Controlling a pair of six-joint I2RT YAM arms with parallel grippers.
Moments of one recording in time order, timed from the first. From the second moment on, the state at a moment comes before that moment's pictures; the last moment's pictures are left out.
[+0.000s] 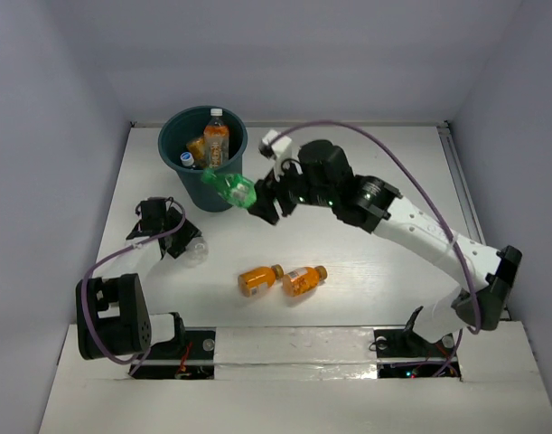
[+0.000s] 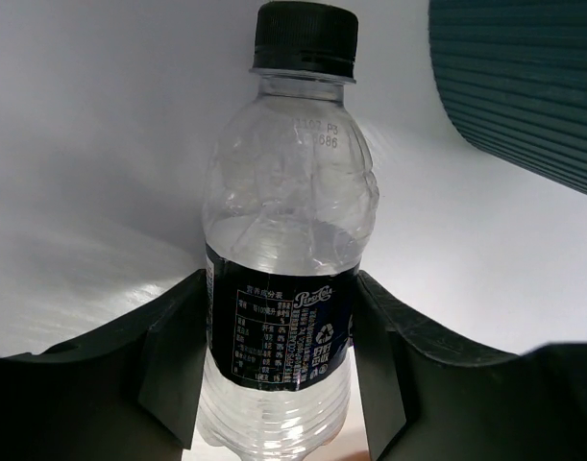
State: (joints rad) left arm 0.10 1.29 0.56 -0.23 0.12 -0.76; right arm 0.93 1.45 1.50 -0.48 -0.18 0.07
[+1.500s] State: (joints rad) left arm -0.03 1.22 1.43 -0.46 0.08 -0.64; right arm 0.87 1.56 1.71 -0.17 0.07 0.37
